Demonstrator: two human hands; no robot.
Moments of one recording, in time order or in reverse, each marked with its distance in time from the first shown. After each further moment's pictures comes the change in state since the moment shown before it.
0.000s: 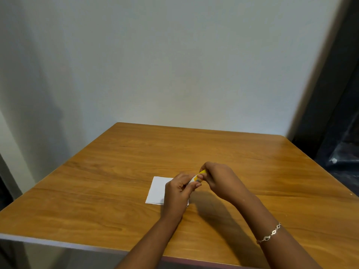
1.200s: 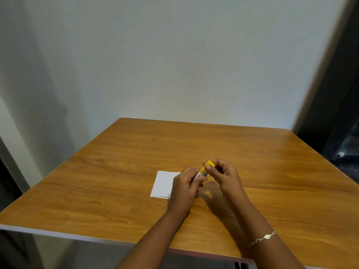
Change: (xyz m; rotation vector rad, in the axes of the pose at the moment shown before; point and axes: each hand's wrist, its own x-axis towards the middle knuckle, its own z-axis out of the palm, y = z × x) left_hand -0.001 -0.001 0.002 0.099 -0.064 -0.021; right_hand -0.006 0.012 0.039 1.086 0.243 0.124
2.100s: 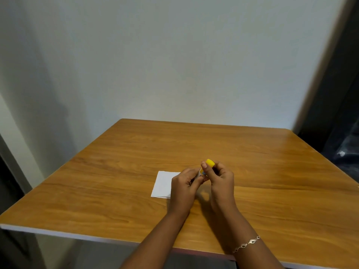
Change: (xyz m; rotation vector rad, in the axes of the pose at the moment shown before) left_hand -0.001 -0.001 0.002 -0.016 0.079 0.053; right_hand -0.011 0.003 0.032 0.267 0.291 -0.027
